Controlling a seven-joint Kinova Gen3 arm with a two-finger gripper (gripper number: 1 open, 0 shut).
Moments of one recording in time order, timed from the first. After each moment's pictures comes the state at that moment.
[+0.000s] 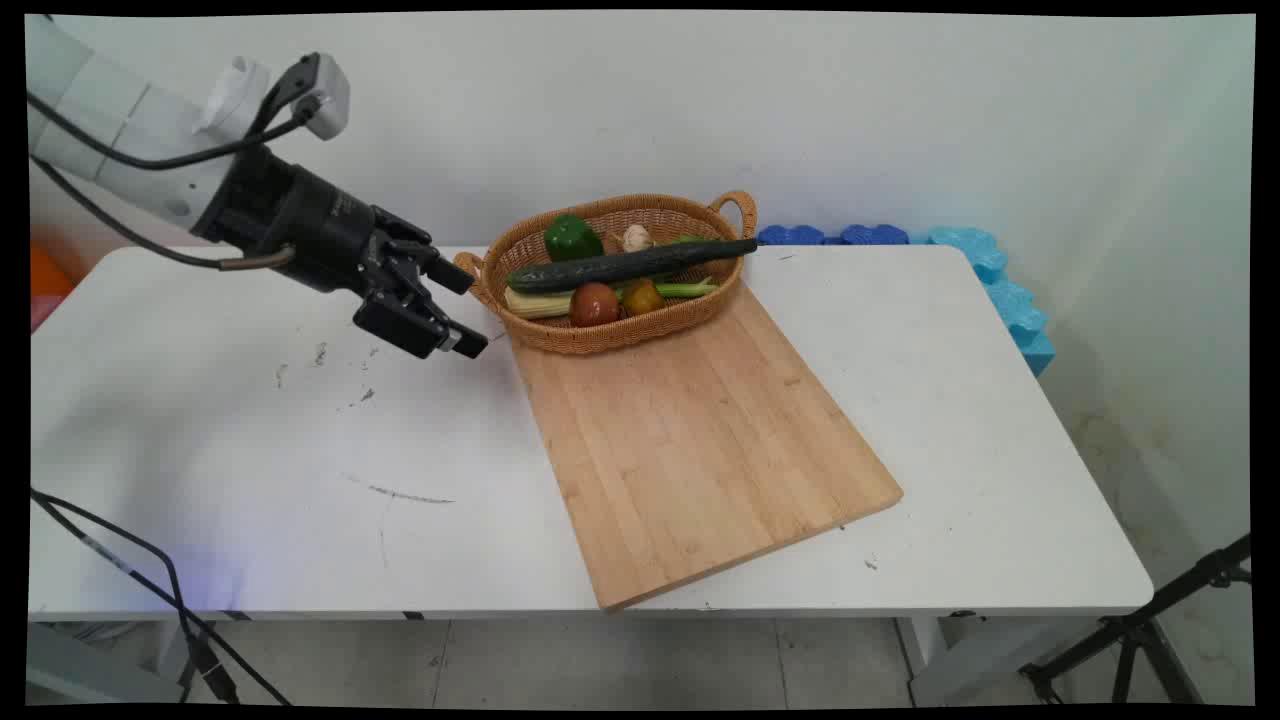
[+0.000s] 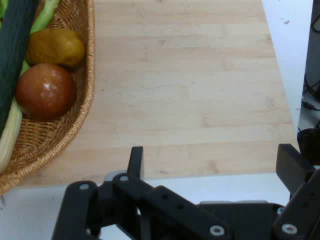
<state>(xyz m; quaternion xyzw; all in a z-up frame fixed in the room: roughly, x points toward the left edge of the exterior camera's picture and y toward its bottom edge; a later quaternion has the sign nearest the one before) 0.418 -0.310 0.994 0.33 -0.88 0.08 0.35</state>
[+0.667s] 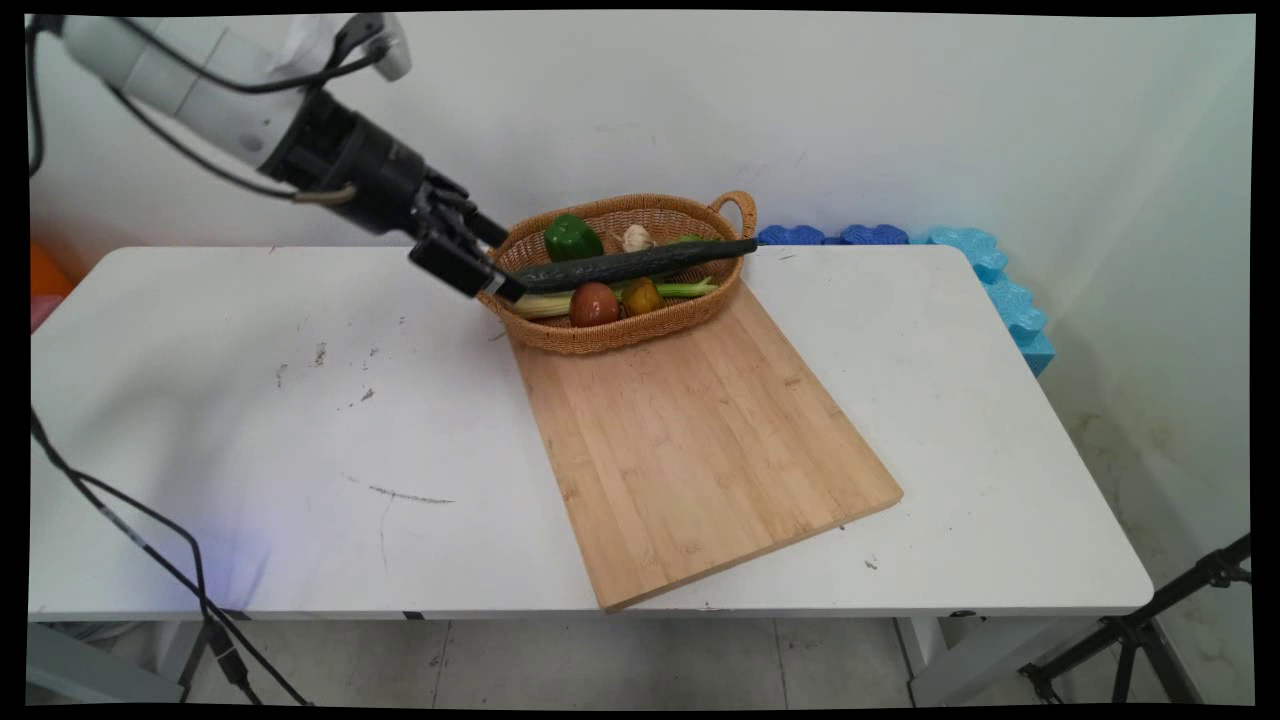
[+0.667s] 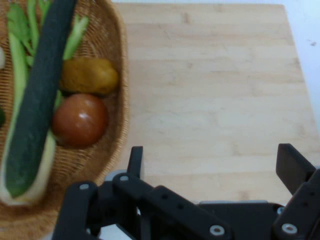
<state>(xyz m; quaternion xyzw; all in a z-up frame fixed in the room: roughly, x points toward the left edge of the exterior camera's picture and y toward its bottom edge) 0.407 -0.371 1.009 0.34 -0.88 0.08 0.34</state>
